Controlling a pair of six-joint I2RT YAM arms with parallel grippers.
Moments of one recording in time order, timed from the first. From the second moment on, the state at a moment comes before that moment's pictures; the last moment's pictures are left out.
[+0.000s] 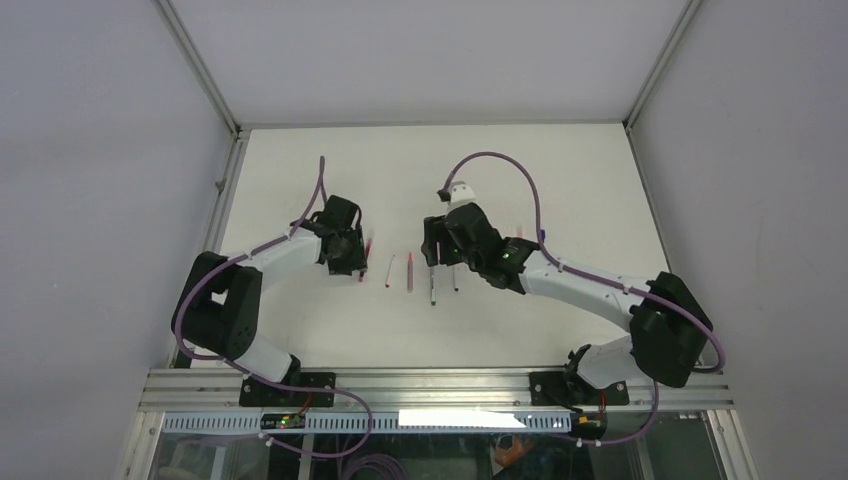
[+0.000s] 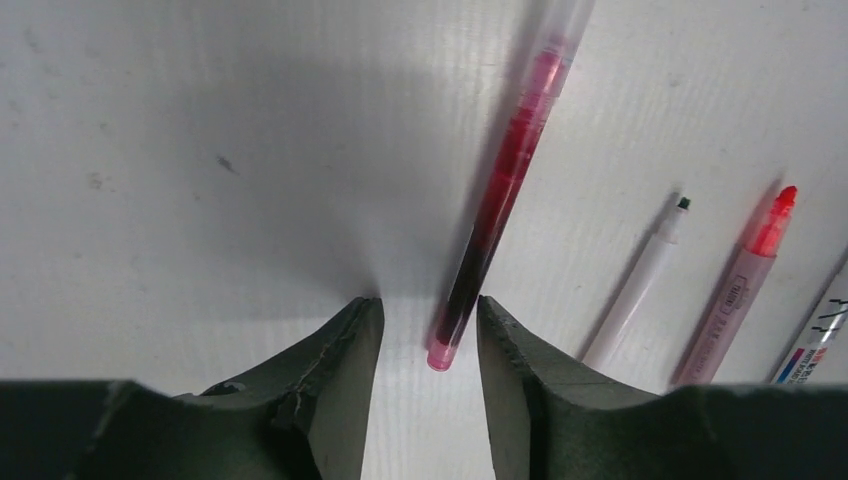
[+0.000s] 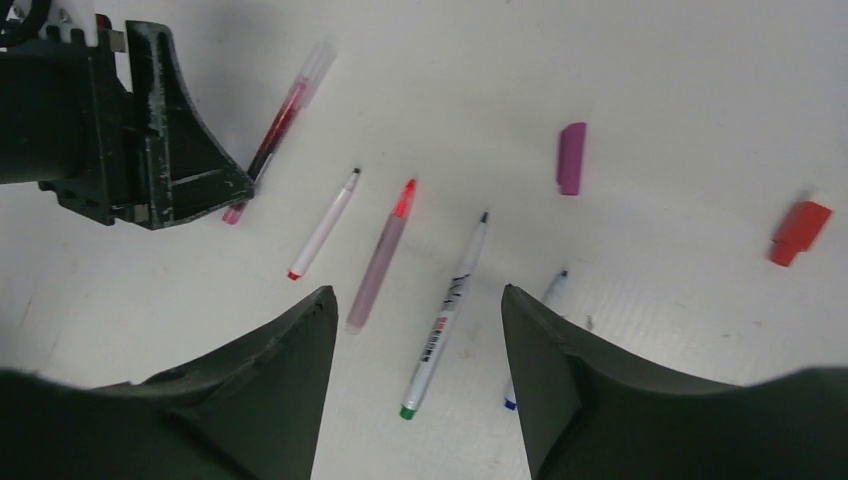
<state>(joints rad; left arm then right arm) -0.40 1.55 0.85 -0.44 -0.10 -0.54 0.88 1.36 0.89 -0.14 0.24 0.44</state>
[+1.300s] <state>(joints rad) -0.38 1.12 0.69 -0.41 0.01 -0.56 0.97 2.05 1.52 -0.61 0.33 0.63</state>
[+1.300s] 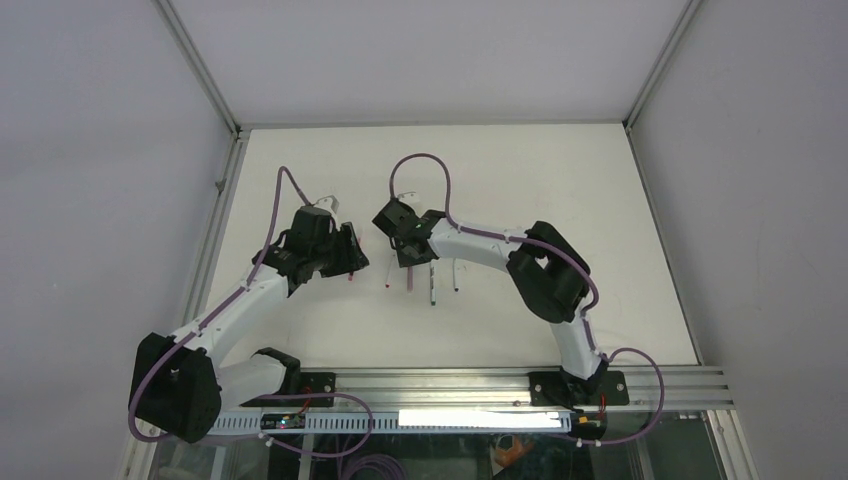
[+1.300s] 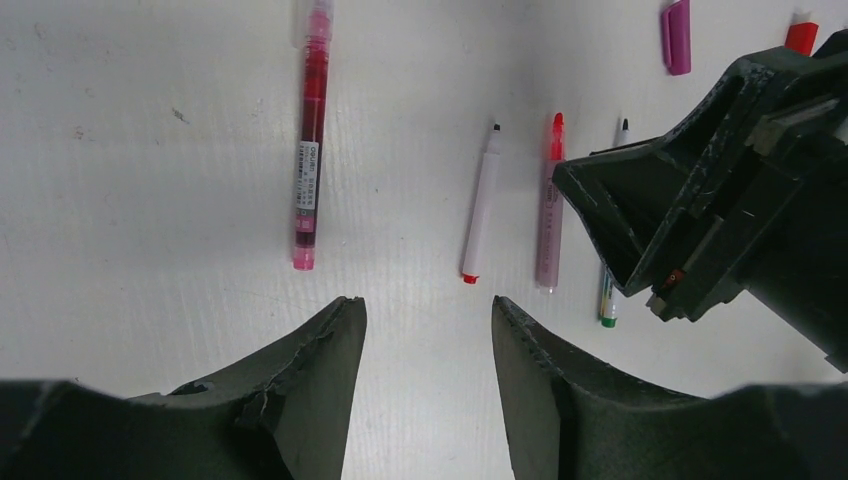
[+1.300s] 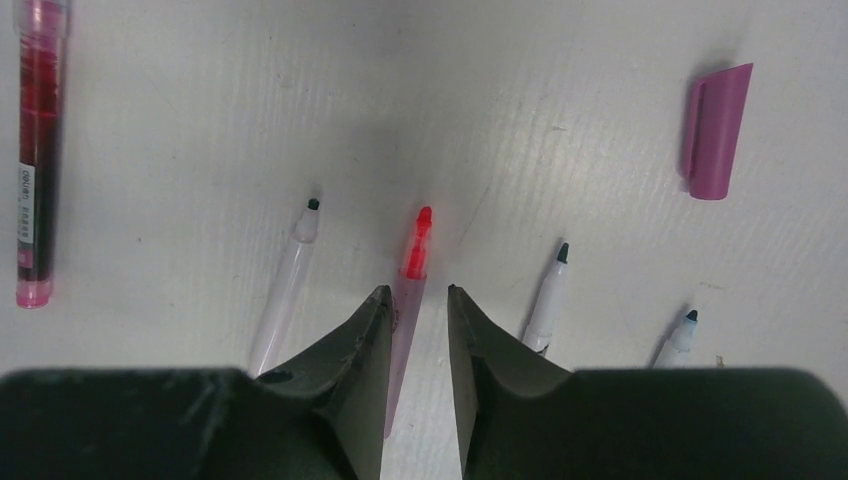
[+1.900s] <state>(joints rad) -0.38 1.11 0.69 -0.41 0.02 -0.56 0.97 2.11 1.57 -0.61 0.32 0.64</state>
